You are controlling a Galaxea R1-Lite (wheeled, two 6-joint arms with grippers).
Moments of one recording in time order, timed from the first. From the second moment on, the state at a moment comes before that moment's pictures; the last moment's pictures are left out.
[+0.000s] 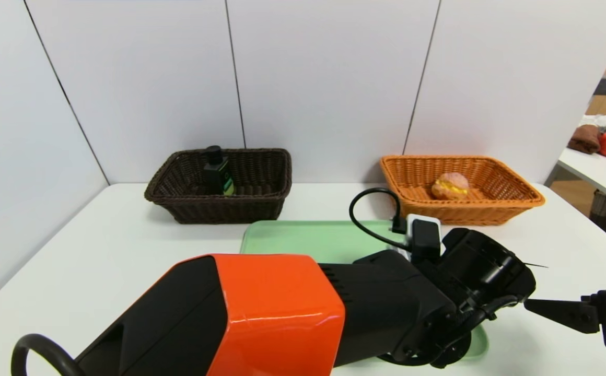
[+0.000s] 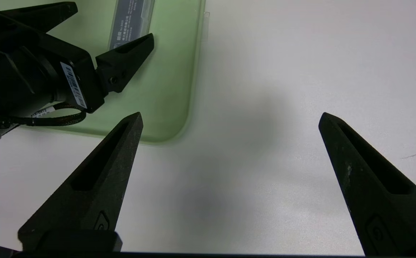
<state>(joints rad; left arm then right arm) -1.15 2.42 -1.98 0.32 0.61 -0.58 0.11 1.10 -0.65 0.29 0.12 0.10</state>
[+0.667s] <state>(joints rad) -1.12 2.44 -1.98 0.25 0.61 -0.54 0.11 1.08 -0.64 0.29 0.12 0.10</state>
